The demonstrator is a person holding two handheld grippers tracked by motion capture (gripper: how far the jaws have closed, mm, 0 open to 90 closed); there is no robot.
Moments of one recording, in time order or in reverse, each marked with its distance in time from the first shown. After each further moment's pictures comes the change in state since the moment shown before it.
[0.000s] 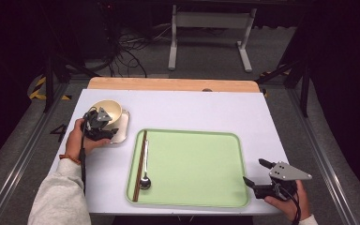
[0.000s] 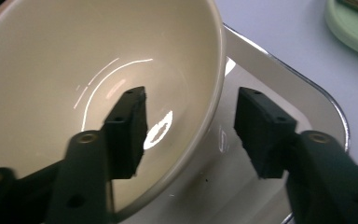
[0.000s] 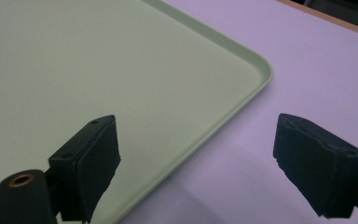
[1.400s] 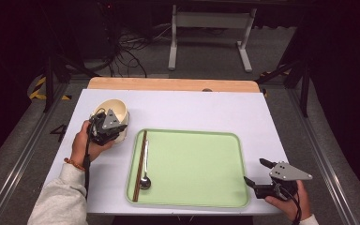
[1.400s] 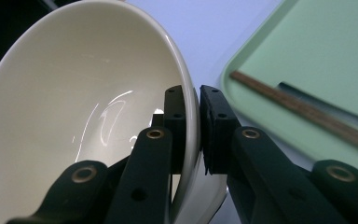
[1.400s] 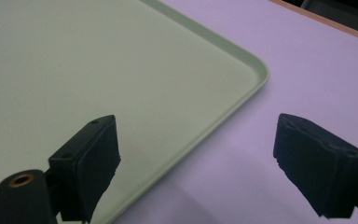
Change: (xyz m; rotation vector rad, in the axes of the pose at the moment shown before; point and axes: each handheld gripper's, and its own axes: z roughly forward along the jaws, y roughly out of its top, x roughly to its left) left arm -0.046 0.031 -0.043 -0.167 -0.045 0.126; right arm -0.001 0.000 -0.001 -0.002 -0.009 -0.011
